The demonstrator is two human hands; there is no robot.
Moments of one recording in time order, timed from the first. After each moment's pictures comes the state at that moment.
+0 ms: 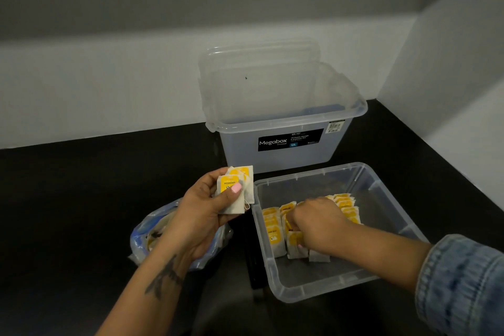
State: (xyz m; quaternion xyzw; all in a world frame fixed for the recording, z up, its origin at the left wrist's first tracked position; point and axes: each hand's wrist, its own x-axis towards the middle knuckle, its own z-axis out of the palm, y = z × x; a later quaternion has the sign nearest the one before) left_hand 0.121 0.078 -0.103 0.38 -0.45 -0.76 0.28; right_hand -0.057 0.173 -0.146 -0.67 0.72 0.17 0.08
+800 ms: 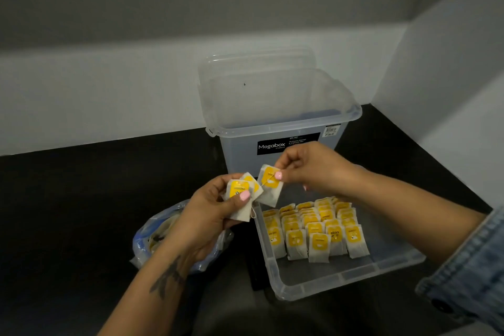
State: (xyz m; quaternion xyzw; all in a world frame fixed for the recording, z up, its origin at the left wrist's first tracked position) left_hand 0.123 0.081 -0.099 0.34 -0.52 -0.75 0.23; right_hand -0.063 0.151 -0.057 -0.51 0.73 -0.31 0.34
